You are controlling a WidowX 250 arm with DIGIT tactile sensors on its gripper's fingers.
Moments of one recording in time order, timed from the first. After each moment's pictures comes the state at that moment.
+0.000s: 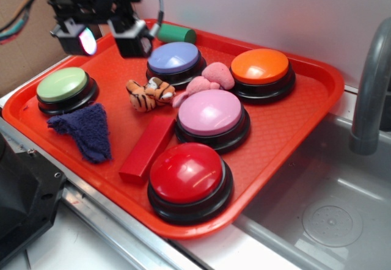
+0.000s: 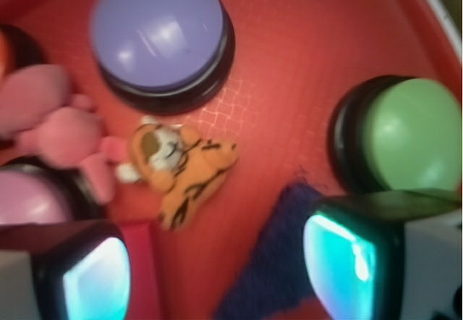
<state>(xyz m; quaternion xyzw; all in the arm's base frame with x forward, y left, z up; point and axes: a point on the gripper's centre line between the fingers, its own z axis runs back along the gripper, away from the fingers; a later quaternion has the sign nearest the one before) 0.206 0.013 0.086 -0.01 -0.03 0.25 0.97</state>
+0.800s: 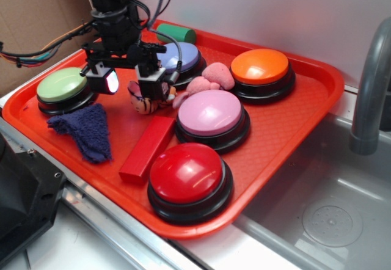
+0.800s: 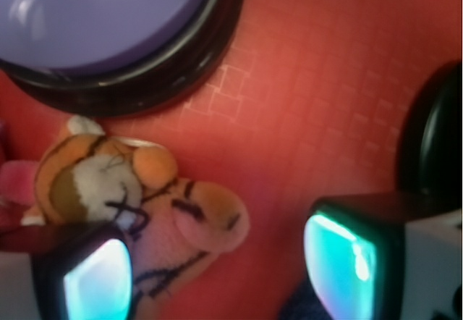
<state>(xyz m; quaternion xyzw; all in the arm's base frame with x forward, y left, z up) 0.218 0.020 0.037 0.01 0.02 0.24 0.97</state>
